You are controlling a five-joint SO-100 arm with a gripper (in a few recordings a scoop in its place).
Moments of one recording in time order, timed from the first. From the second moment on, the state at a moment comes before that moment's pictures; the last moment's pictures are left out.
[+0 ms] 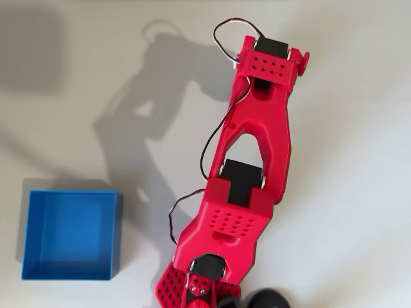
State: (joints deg) arm 18.1 61.7 73.7 61.7 -15.6
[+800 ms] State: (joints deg) arm 0.9 92.9 90.4 66.8 -12.5
